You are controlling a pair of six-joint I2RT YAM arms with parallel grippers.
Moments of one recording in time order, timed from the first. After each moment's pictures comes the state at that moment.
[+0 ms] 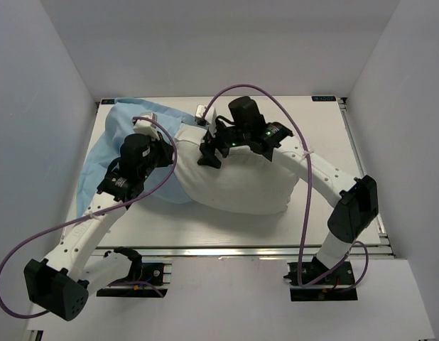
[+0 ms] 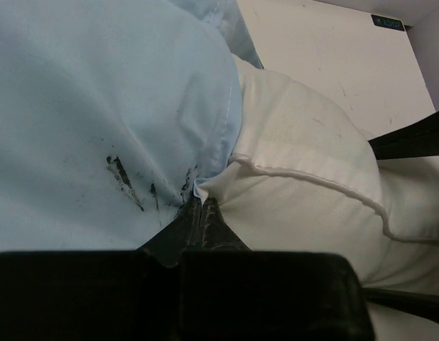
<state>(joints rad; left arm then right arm) -0.41 1.02 0.93 -0.24 -0.10 -0.40 0.75 1.69 1.62 -0.46 -0.59 -0.40</state>
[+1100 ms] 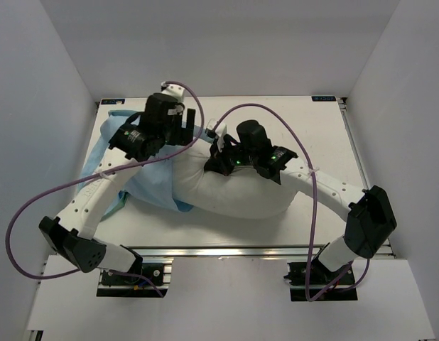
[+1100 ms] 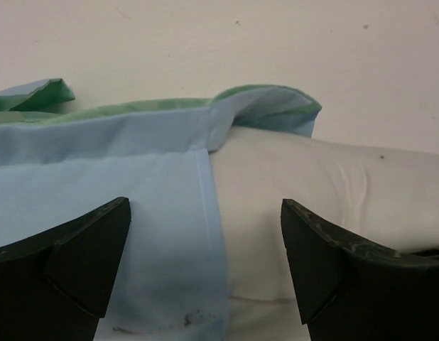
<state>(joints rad) -0.52 1.39 1.59 -0.80 -0.29 -0.17 0.80 1.53 1.25 -0.16 -0.50 -0.11</state>
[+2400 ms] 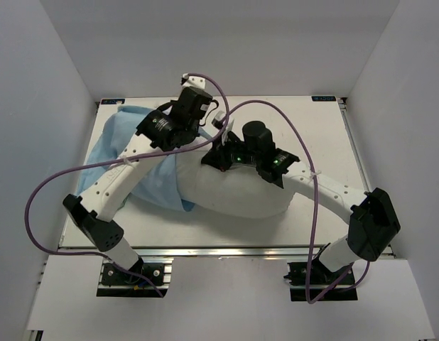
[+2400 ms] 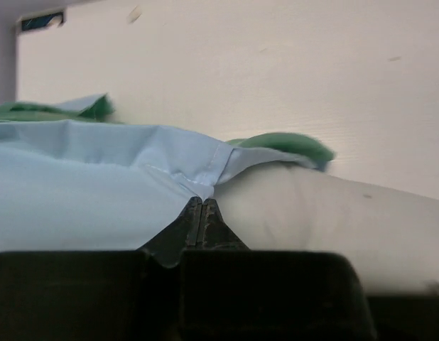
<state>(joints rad) -0.72 1.63 1.90 -1.04 -0.71 -0.29 0.80 1.50 1.18 0.05 -0.48 0.09</state>
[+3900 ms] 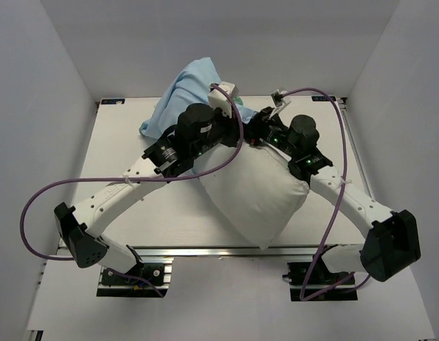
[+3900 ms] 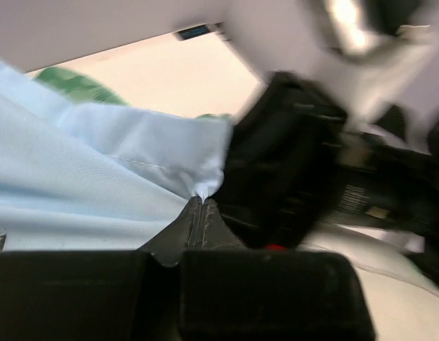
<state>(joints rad) -0.88 1.46 1.55 -0.28 -0.15 -0.29 0.53 1.29 1.00 0.40 -0.40 0.50</state>
